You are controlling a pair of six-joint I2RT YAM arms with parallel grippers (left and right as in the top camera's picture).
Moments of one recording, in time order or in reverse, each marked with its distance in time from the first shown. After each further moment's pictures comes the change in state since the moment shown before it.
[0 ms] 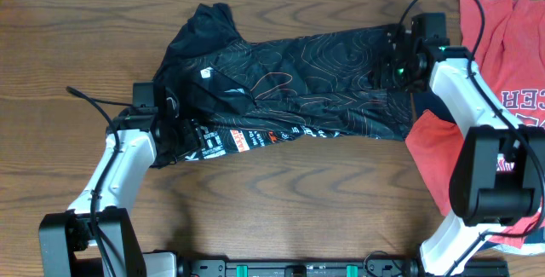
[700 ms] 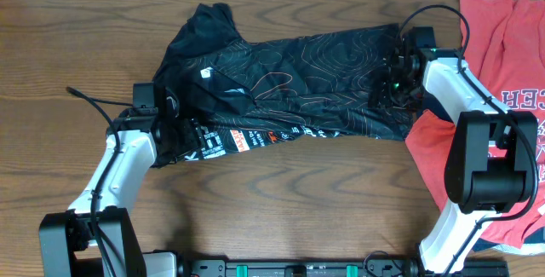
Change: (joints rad) left arm 0.000 0.000 -0.005 0.020 -0.002 0.000; right arm 0.000 0.071 -0.002 -0.146 0.038 0.013
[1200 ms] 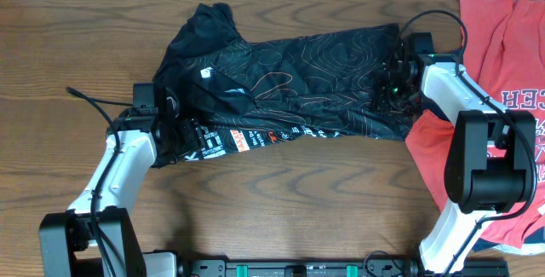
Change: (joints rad) left arm 0.000 0.000 0.000 -0.002 0.000 0.000; right arm 0.000 0.000 -0.055 0.051 0.008 0.012
